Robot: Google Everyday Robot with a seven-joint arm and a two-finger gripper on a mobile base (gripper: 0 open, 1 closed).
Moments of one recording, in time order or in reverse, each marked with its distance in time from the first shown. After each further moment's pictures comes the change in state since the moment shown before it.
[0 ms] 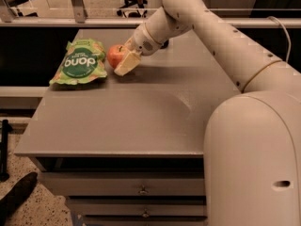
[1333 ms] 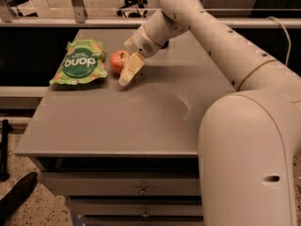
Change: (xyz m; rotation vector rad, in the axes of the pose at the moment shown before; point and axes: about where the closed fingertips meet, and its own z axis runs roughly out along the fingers) arm 0.009 0.002 0.006 -0.032 0.042 -0.014
